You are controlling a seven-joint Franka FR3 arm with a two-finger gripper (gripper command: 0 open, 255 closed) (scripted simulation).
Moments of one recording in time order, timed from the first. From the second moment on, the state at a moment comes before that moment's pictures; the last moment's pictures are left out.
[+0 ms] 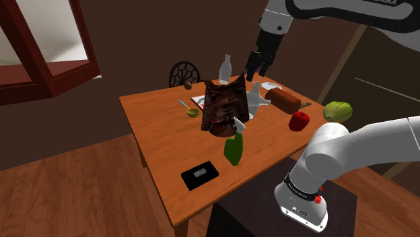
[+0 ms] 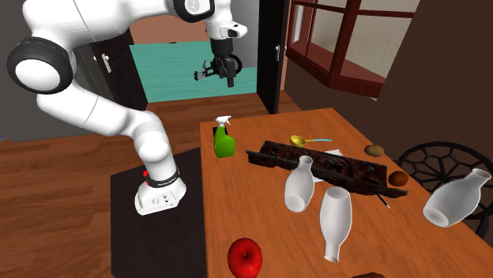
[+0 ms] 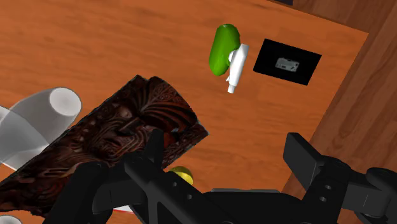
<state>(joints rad) 0.01 -0.77 -0.01 -2.26 0.02 1.56 0.07</state>
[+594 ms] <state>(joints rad) 0.01 -0.85 0.06 -2.53 0.07 1.76 0.16</state>
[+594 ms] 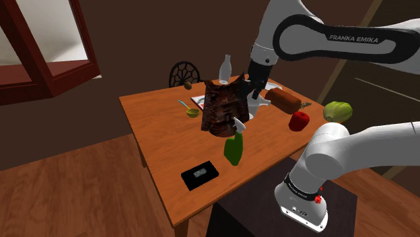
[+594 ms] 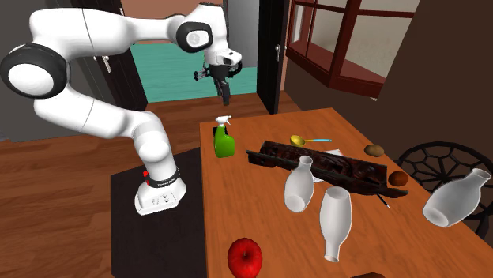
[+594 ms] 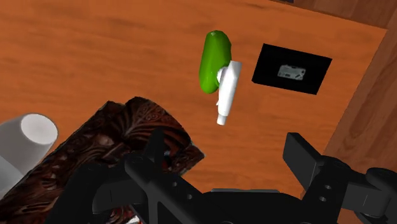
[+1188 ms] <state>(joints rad) 0.02 -0.84 0.12 -2.75 0.12 1.98 0.24</state>
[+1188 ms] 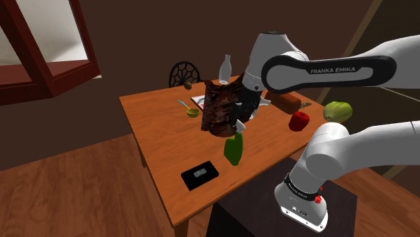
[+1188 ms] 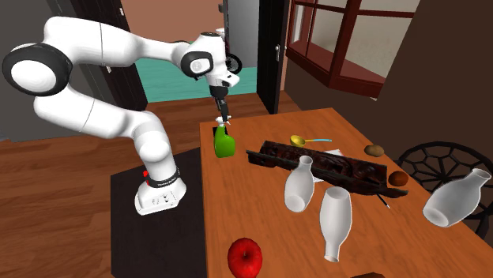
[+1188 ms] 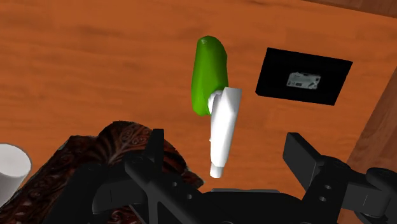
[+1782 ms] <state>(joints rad) 0.03 -0.82 0.13 -2.80 0.12 2.06 0.24</state>
